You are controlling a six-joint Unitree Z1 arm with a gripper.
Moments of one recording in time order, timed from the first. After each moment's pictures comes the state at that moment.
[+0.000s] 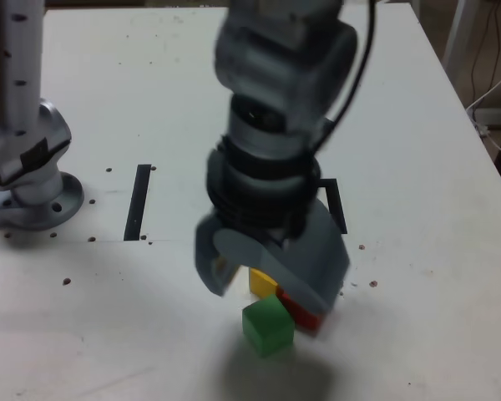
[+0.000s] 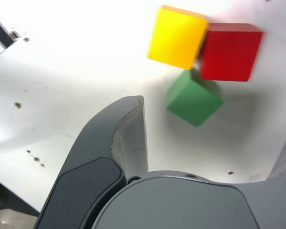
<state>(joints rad) -0.60 2.06 -1.71 1.37 -0.02 -0.17</state>
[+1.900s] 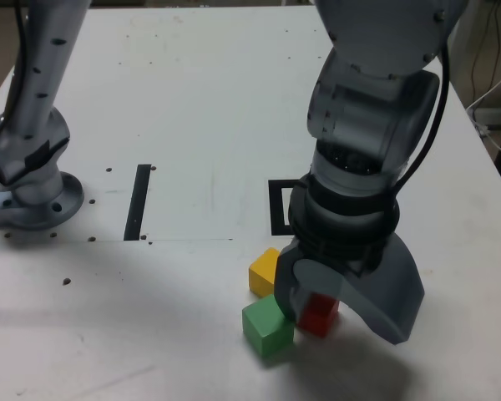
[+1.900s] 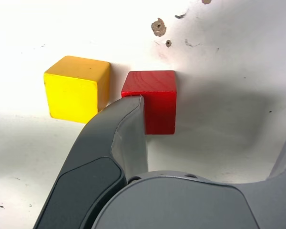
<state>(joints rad) -0.52 2.20 -1.81 1.26 0.00 -0.02</state>
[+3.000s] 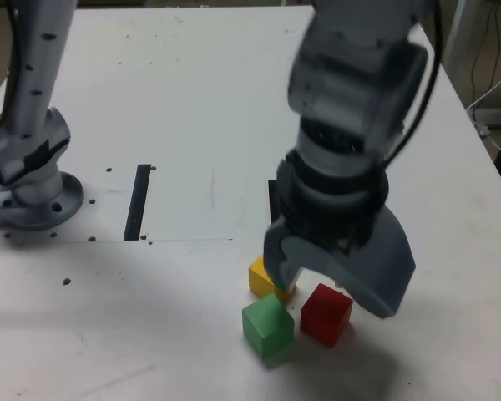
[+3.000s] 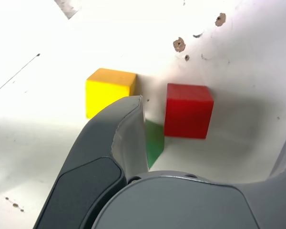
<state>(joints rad) -0.54 2.18 -1.84 1.35 0.10 -0.03</state>
